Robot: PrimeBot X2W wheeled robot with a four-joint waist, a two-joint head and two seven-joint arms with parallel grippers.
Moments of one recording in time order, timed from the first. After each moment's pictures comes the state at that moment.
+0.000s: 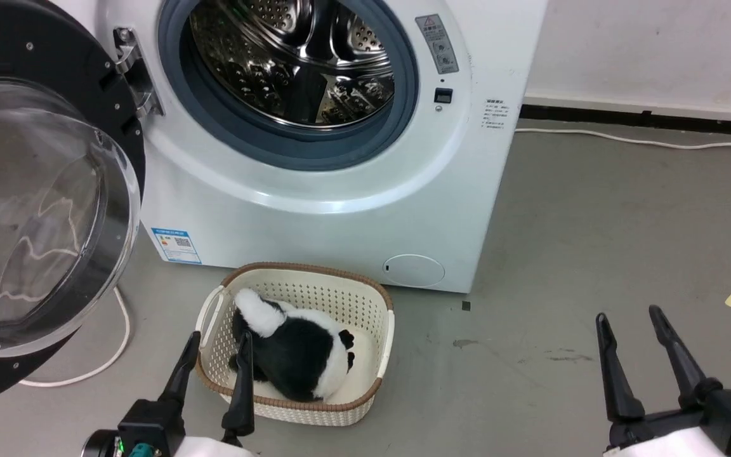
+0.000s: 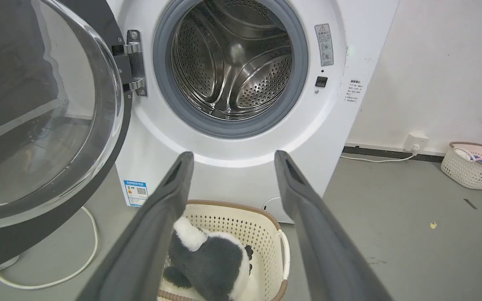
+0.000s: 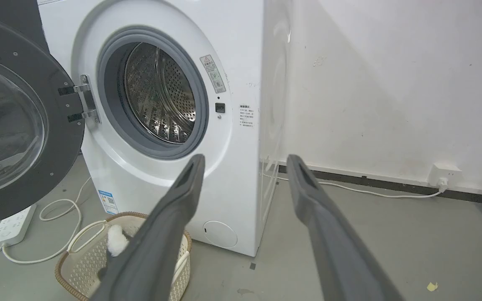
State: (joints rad) left arm 0.05 0.10 -0.11 0.06 -0.19 0.02 -0.25; right arm 0.06 -0.06 -0.04 -0.03 0.07 0.13 -0.26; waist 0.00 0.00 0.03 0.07
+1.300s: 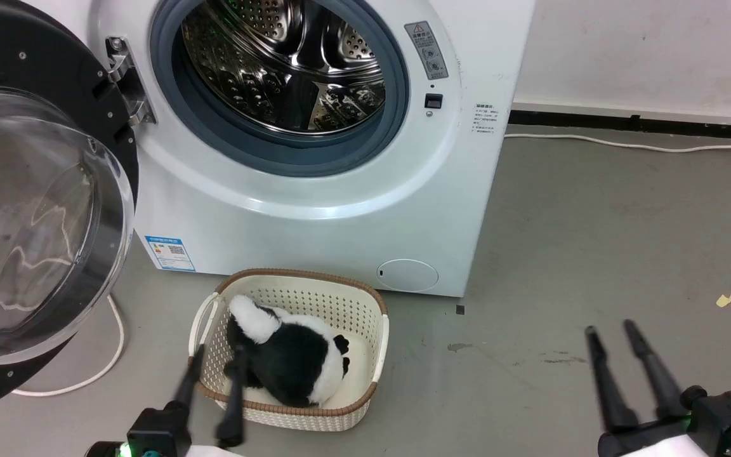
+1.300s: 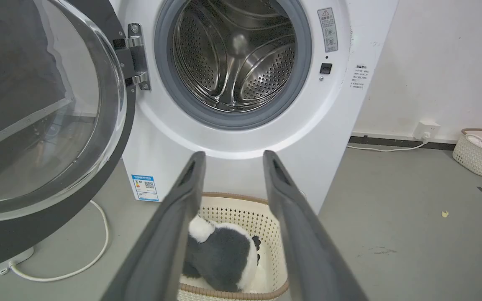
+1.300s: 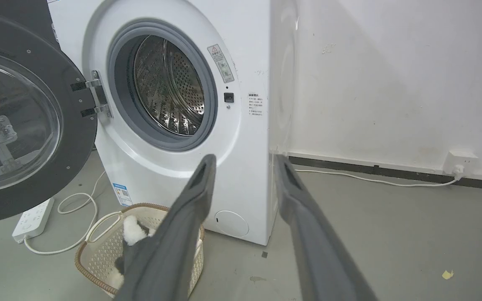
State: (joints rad) left arm 0.06 0.10 -0.12 0.08 -0.16 0.06 -0.25; right arm 0.08 -0.06 -0.02 0.00 0.10 0.13 -0.26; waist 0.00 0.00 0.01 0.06
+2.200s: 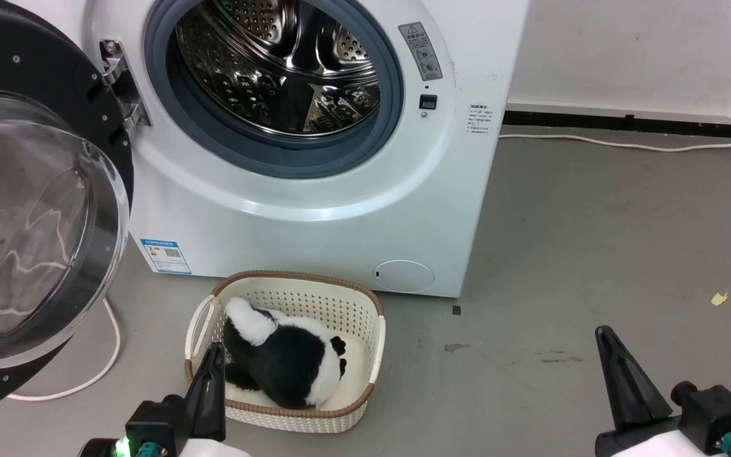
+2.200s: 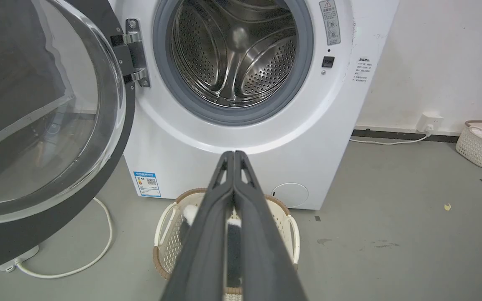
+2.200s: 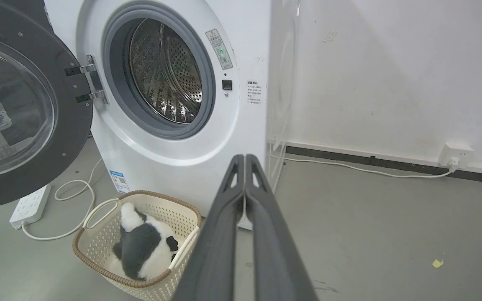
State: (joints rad) left arm 0.06 0.09 -0.09 0.07 -0.13 0.05 -0.20; right arm 0.07 -0.06 -0.02 0.00 0.08 0.13 -0.20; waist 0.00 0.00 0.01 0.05
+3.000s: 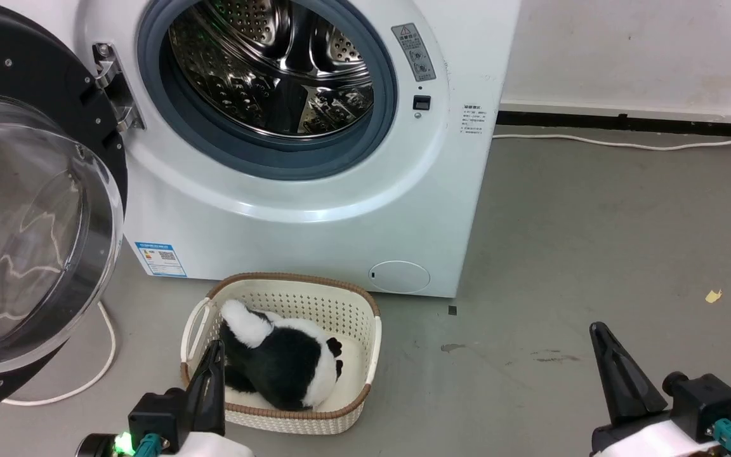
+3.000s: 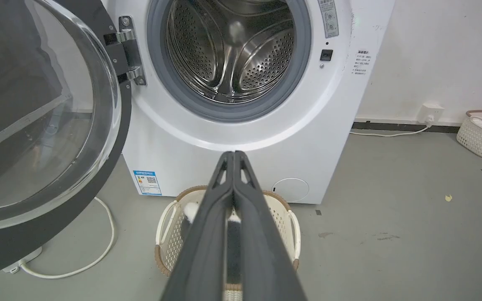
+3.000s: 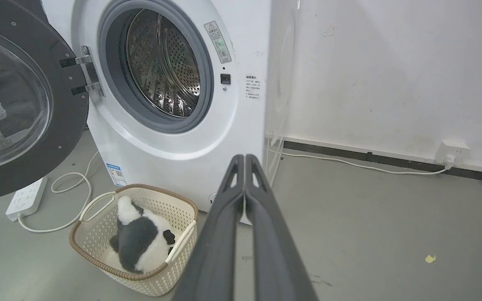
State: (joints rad) left arm 0.06 0.08 -0.07 0.05 -0.10 0.04 -0.15; right arm 0.06 -0.06 -0.01 0.00 0.07 0.13 -0.16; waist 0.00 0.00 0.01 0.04
